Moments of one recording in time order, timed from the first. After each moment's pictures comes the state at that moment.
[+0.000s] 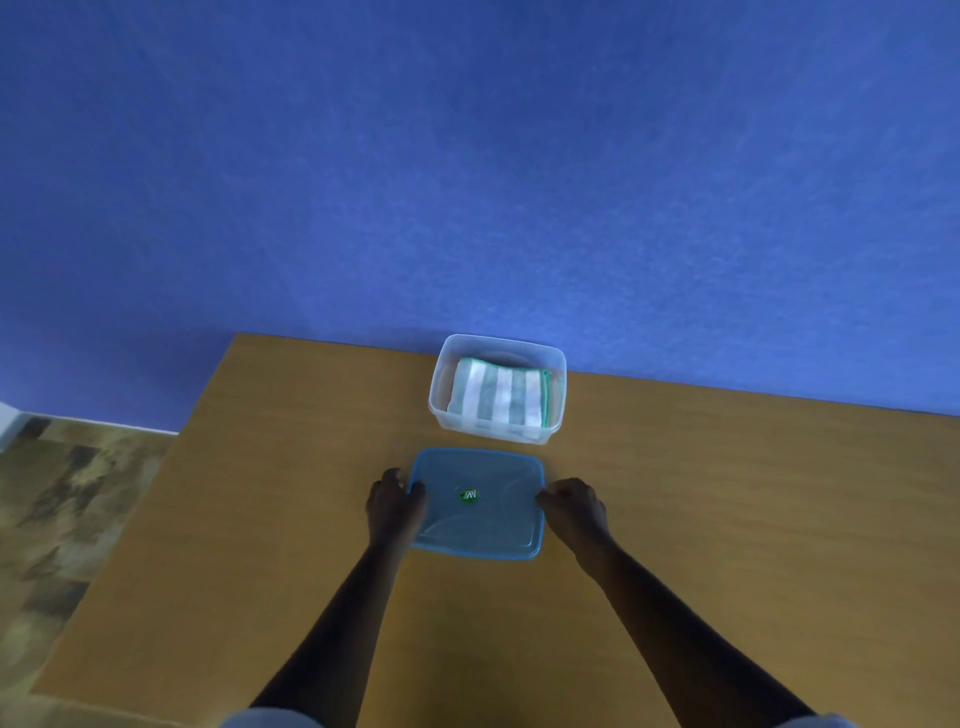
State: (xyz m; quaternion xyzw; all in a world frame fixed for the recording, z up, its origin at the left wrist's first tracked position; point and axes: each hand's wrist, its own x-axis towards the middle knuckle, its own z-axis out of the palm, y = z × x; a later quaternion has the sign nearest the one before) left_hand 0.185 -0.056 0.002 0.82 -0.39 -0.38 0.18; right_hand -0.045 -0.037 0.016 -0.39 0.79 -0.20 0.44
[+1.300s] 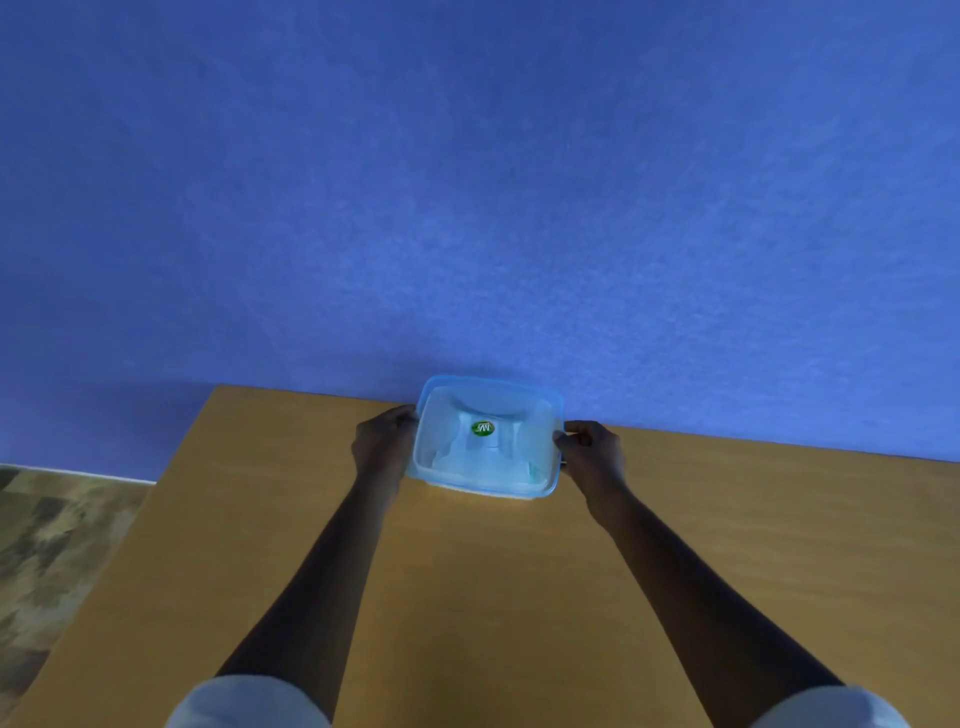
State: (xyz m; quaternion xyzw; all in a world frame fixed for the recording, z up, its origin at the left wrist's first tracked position) left_hand 0.172 -0.177 0.072 0.72 -0.36 -0.43 0.41; right_hand -0.081 -0.153 0.057 -0.34 0.75 -0.39 0.42
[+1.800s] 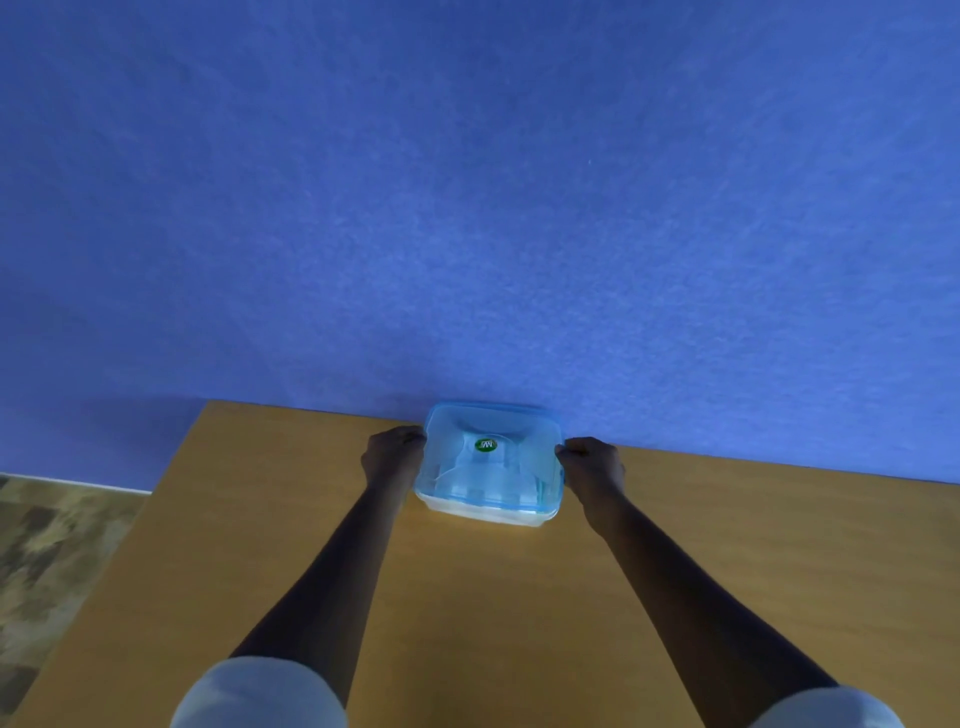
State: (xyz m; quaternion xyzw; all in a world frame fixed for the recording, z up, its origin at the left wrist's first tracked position) left_hand 0.169 -0.218 0.047 0.78 -0.39 -0.39 0.28; right_hand -0.076 -0.187 0.041 -0.36 0.79 -0.32 0.38
